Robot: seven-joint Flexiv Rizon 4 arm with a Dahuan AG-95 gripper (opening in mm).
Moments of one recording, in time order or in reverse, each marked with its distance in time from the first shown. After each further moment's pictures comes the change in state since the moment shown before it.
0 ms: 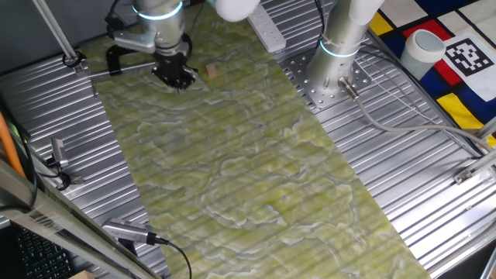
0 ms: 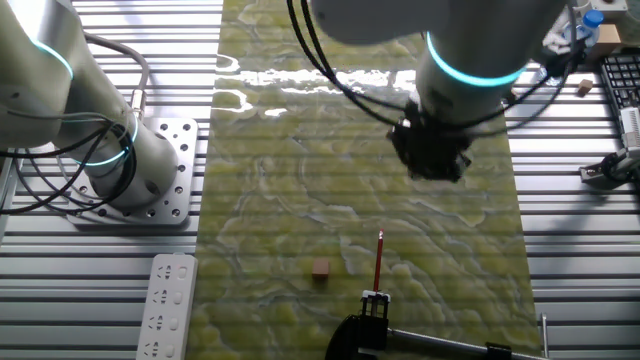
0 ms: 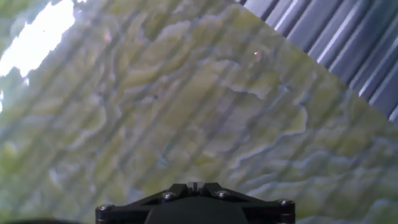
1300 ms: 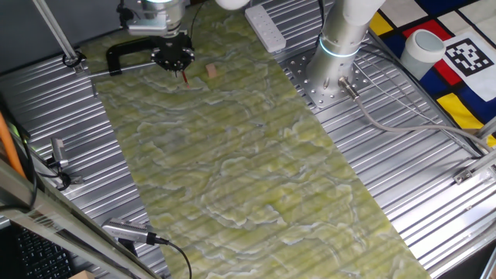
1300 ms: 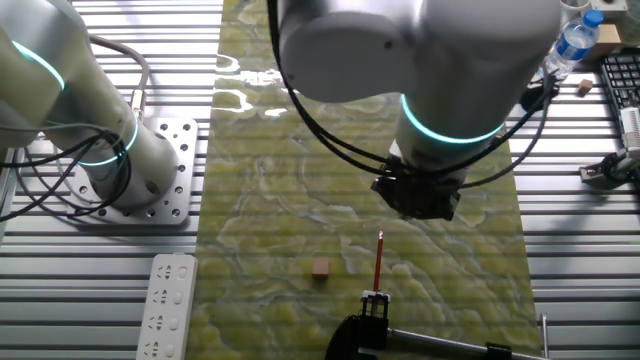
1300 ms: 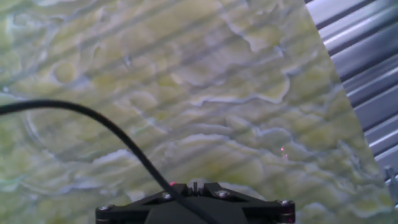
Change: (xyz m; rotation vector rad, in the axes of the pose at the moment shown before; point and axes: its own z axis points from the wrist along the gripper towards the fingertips) arm 0.053 -0.015 0.012 0.045 -0.016 -0.228
